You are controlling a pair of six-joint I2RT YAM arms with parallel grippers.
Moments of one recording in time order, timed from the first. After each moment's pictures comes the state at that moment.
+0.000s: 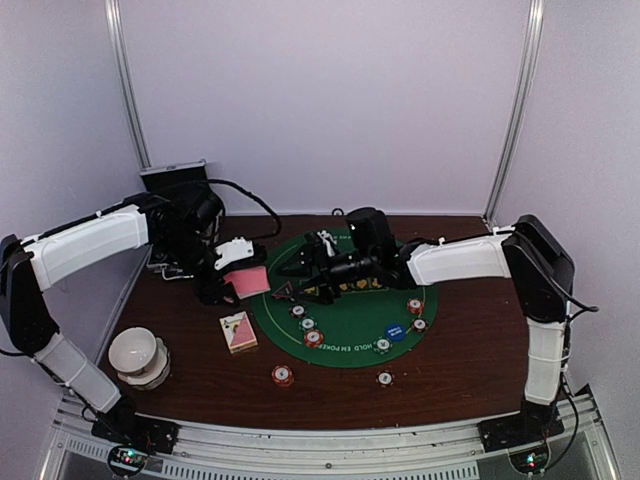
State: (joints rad) left arm -0.56 1.52 1.29 -0.95 0.25 0.71; right arm 0.81 2.00 1.35 0.28 -0.79 1.16
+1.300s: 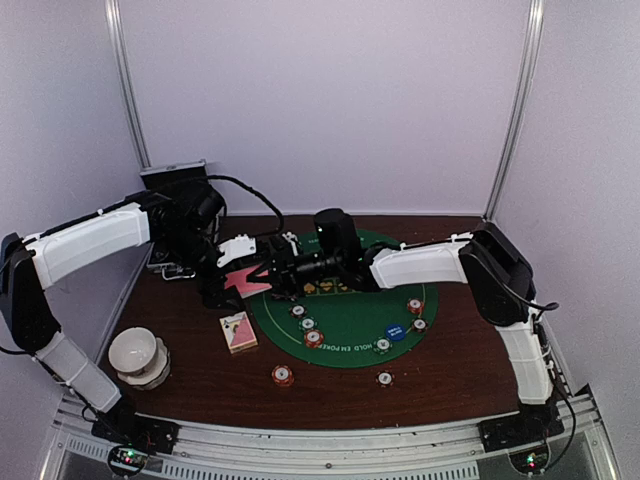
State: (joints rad) left arm -0.56 1.53 1.31 -0.94 0.30 0.74; right arm 0.87 2.24 1.63 0.39 -0.87 1.34
